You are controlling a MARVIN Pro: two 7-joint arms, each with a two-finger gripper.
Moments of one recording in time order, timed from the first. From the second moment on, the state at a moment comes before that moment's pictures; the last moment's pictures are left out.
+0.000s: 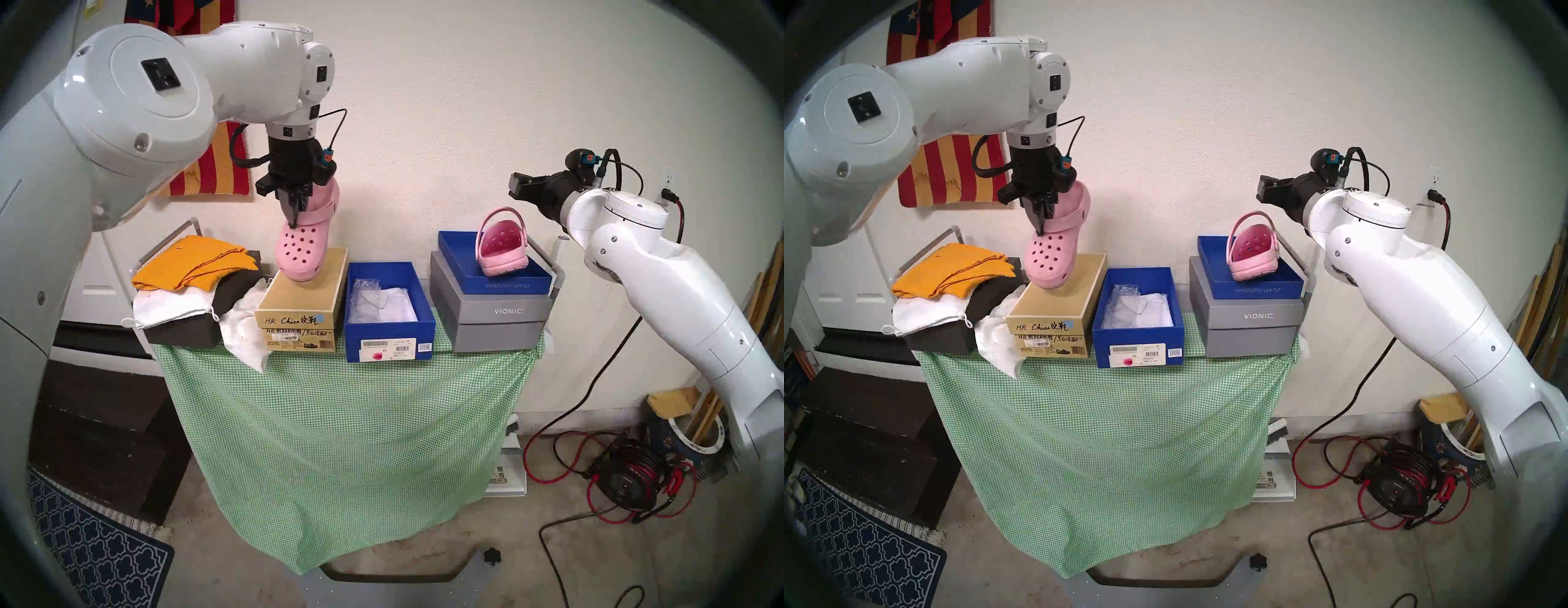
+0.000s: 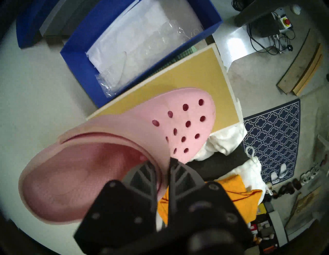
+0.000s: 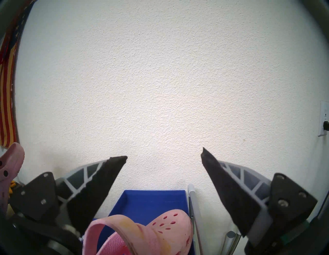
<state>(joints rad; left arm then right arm) -0.51 -1.48 1.10 -0.44 -0.91 -0.32 -1.48 -0.64 -0.67 0.86 -1.74 1.22 0.30 -0.51</state>
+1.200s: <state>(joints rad) -0.49 -1.34 1.27 -0.58 -1.13 -0.36 -1.48 -0.64 -0.67 0.87 -1.74 1.23 0.30 -0.53</state>
